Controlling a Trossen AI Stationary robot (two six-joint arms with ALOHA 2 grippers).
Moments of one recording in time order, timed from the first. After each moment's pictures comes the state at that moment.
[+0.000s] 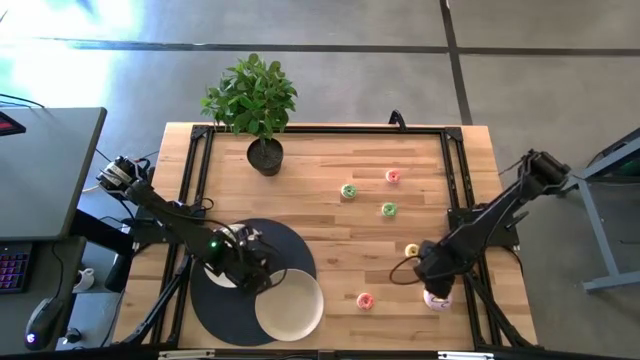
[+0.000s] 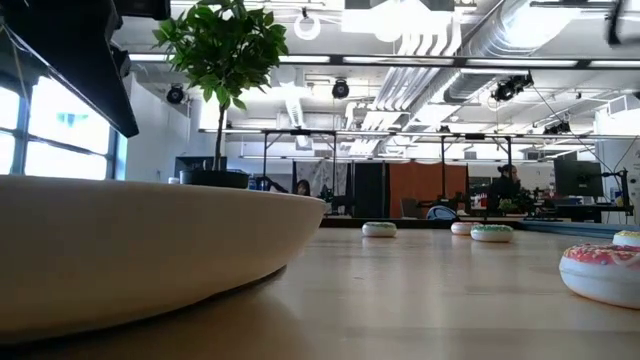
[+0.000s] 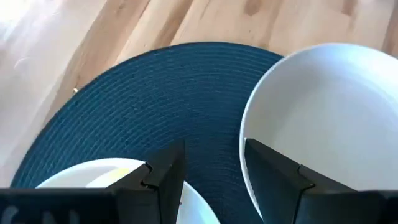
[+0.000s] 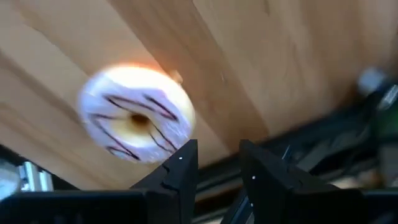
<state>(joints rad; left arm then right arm) -0.62 1.44 0.97 -0.68 -0.45 -0.96 0.70 1.33 0.78 -1.07 -0.30 1.30</state>
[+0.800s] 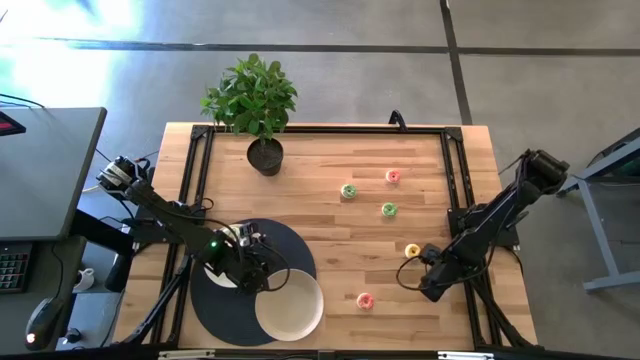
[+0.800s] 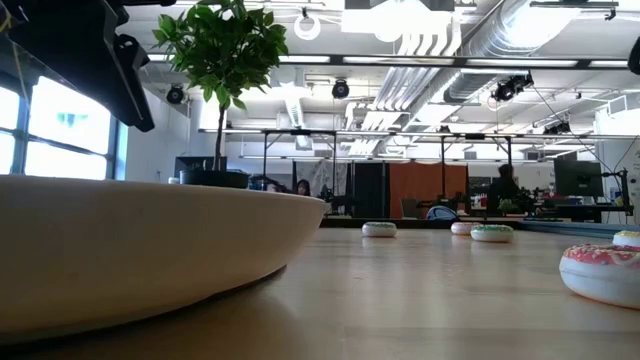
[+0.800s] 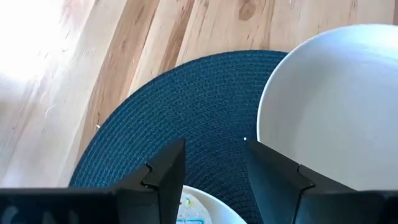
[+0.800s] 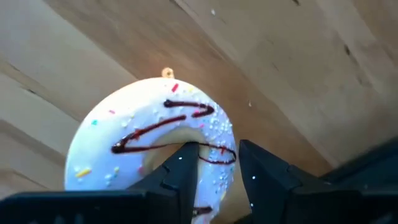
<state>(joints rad) -0.62 1.44 0.97 -0.68 -0.50 -0.74 0.79 1.33 0.61 -0.77 -0.16 1.60</state>
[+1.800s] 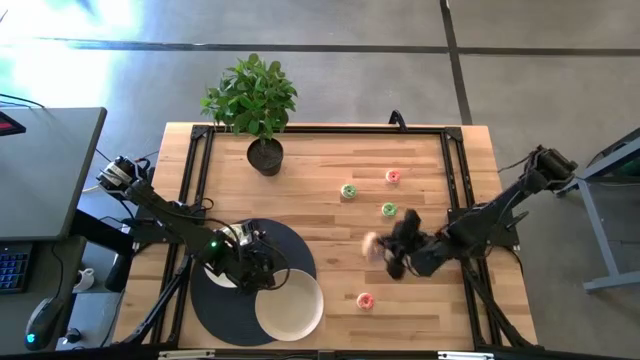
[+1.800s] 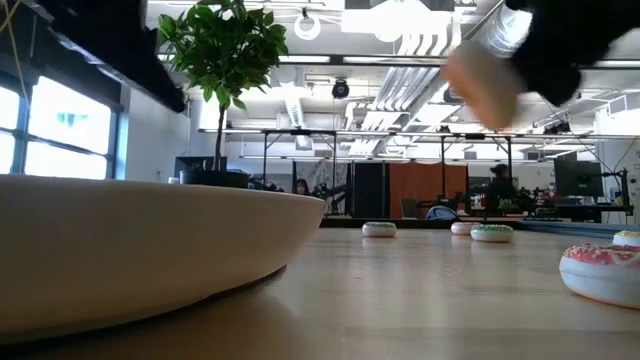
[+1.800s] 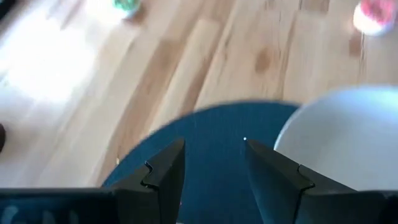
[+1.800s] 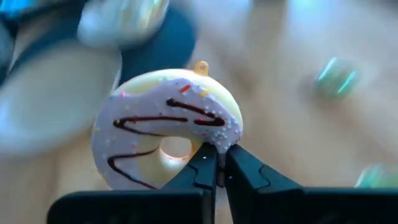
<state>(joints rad) -0.62 1.44 0.97 -0.60 -0.67 -0.74 0.58 1.22 0.68 -0.26 0.73 0.82</state>
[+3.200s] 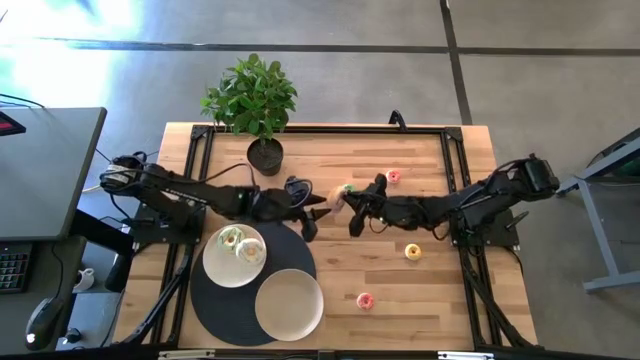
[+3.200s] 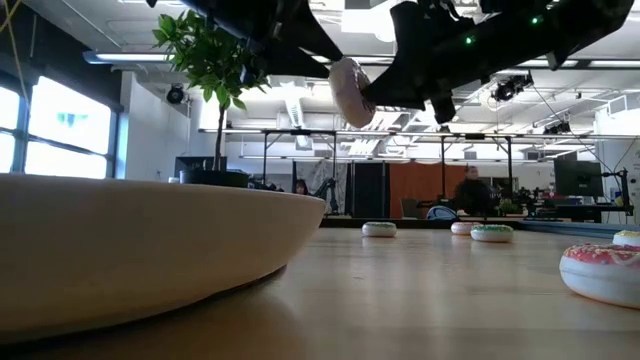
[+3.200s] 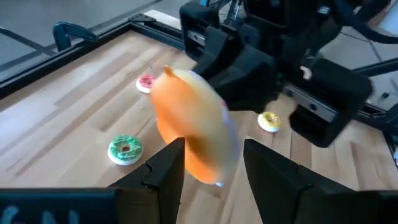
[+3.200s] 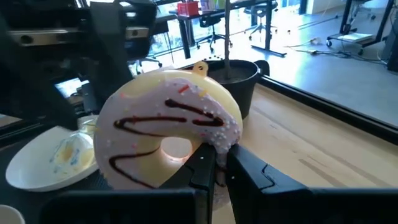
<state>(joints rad) -0.14 1.46 0.97 0.10 -0.39 -0.40 0.15 1.46 0.61 0.63 0.59 0.31</state>
